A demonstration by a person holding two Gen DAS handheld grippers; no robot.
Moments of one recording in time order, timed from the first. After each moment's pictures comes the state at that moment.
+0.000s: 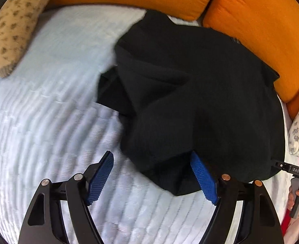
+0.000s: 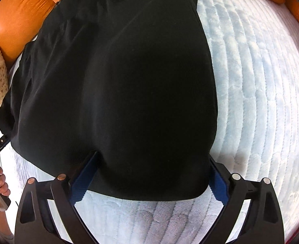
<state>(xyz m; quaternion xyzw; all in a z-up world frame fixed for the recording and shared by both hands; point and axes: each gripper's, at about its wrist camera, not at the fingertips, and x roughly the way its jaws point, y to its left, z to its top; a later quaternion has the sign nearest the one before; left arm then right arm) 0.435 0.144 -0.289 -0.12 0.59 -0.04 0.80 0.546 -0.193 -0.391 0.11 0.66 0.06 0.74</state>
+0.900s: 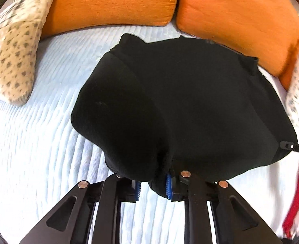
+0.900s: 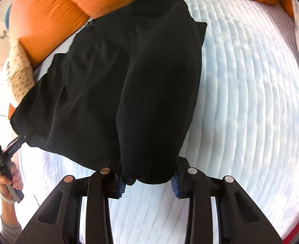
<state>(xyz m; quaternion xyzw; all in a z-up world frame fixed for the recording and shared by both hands) 0.404 0.126 -0.222 -0.02 0.58 -0.07 0.81 0.483 -0.201 -0.317 0.17 0.65 0.12 0.73</state>
